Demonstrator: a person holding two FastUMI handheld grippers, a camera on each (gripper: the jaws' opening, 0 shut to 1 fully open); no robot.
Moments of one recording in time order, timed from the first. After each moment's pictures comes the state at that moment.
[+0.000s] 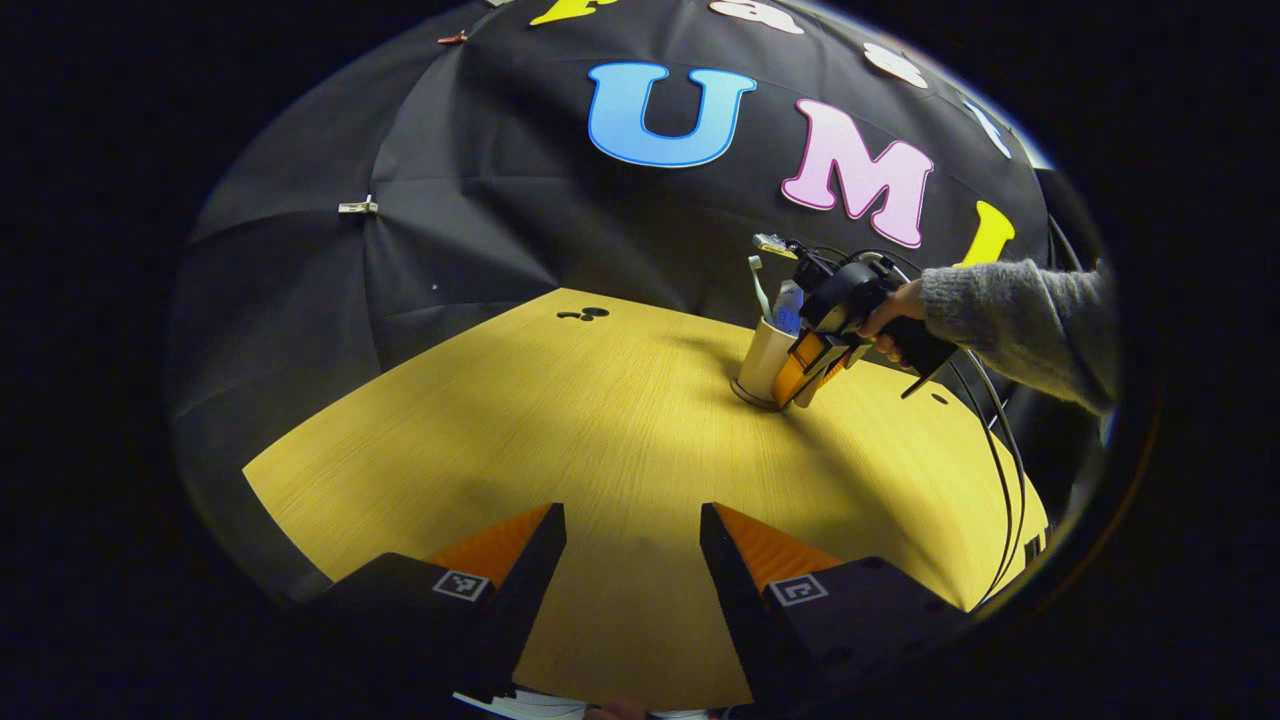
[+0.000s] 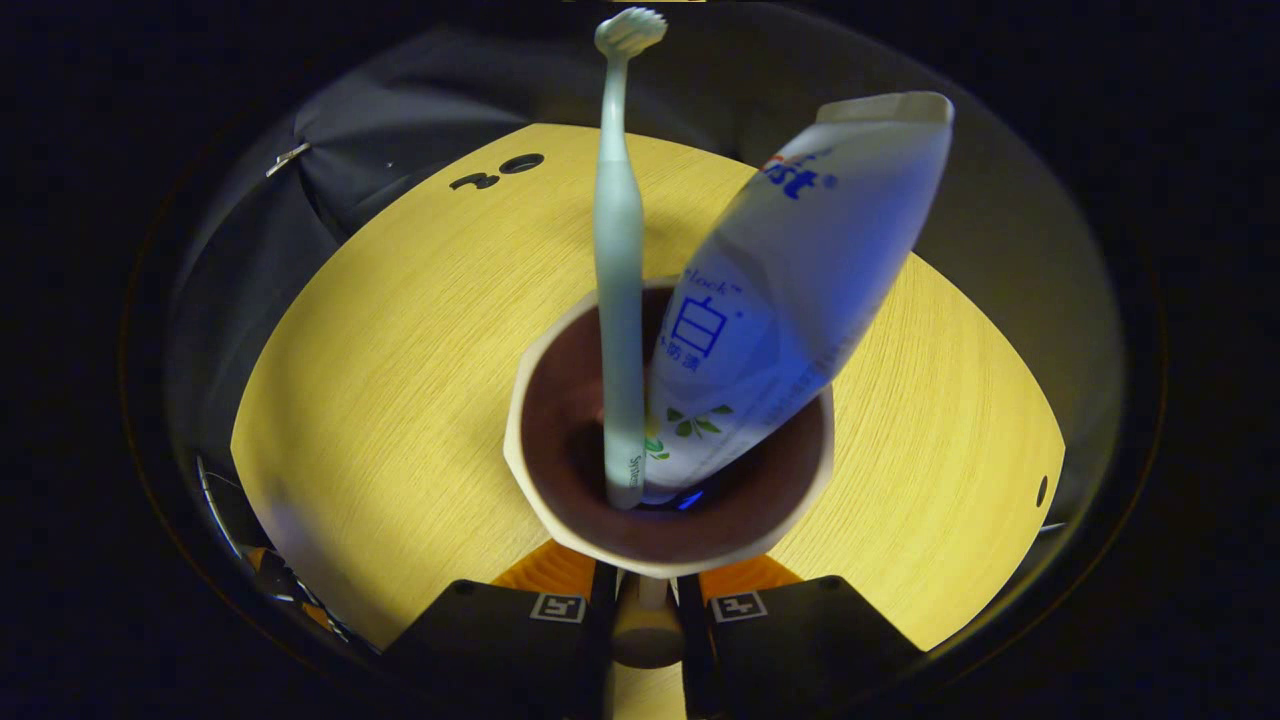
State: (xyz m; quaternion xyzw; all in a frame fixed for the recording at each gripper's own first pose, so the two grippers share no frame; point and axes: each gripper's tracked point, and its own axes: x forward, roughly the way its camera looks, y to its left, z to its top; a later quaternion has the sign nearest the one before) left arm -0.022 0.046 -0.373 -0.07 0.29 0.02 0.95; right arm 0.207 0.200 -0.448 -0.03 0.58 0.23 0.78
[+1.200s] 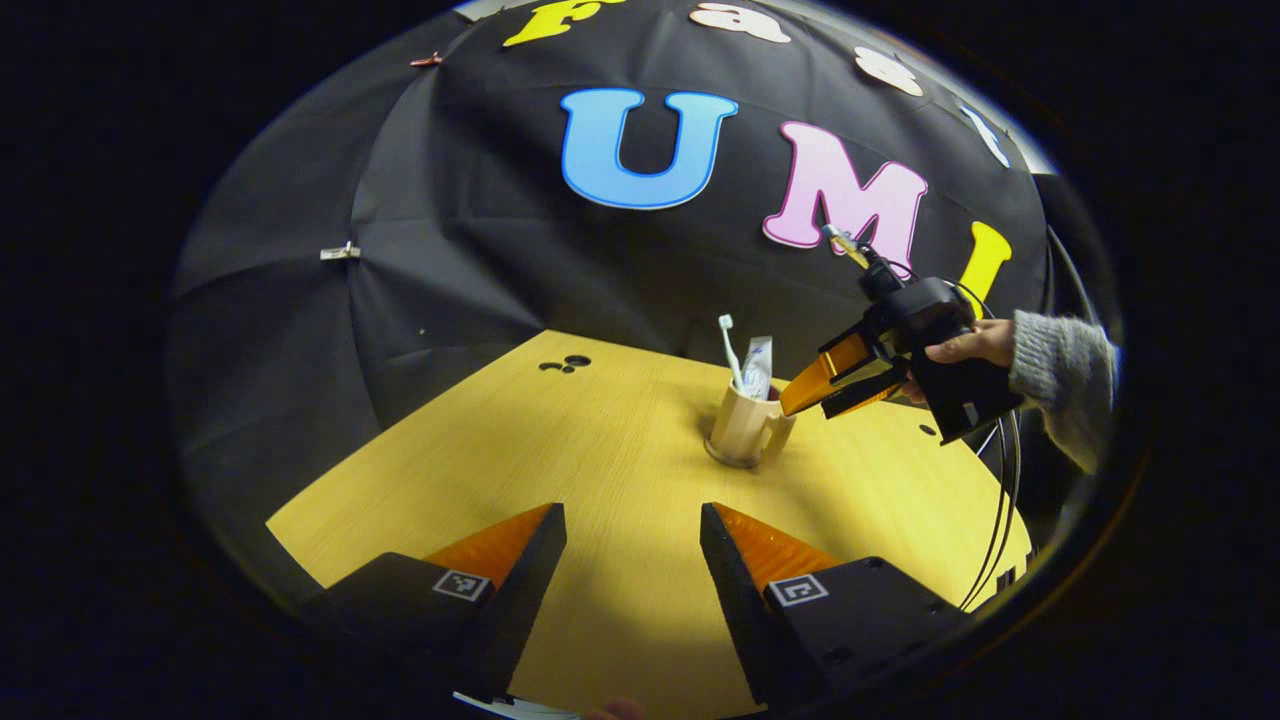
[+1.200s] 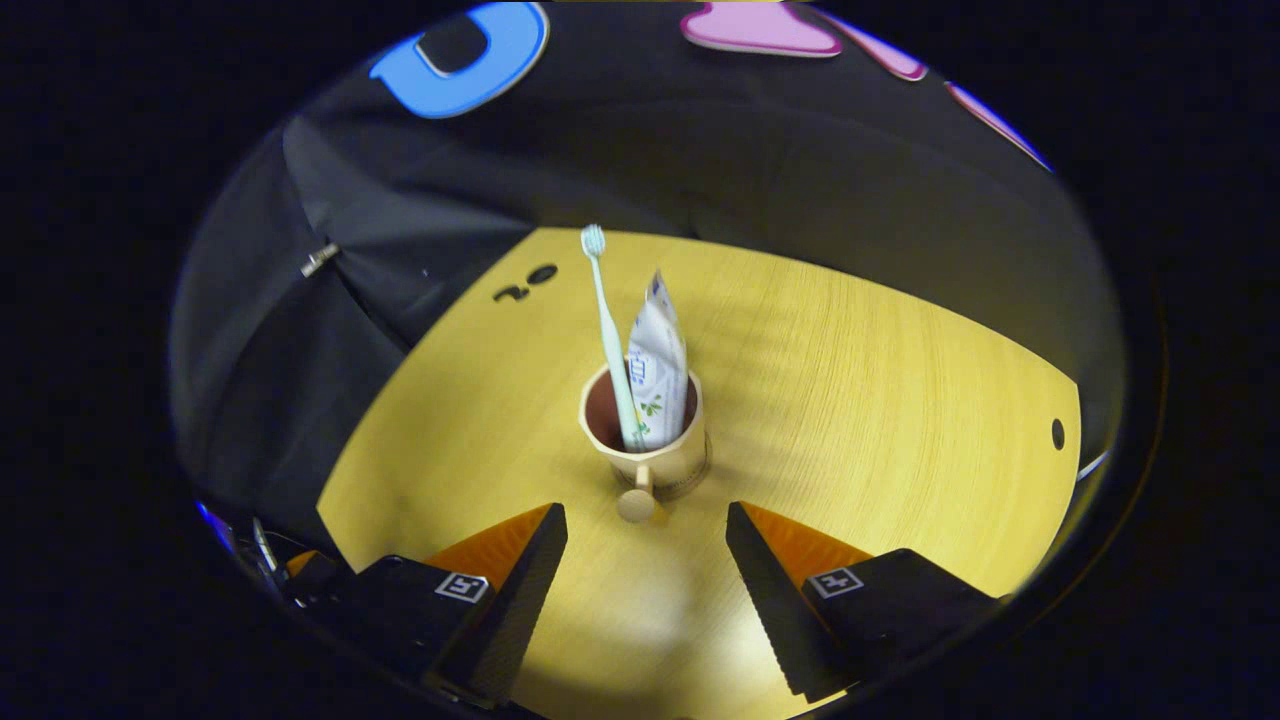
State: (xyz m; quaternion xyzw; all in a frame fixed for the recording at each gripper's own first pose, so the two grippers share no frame) left arm 0.024 0.012 -0.284 -0.06 0.26 0.01 0.96; right arm 0.193 0.152 -0.313 0.14 0.47 0.22 0.84
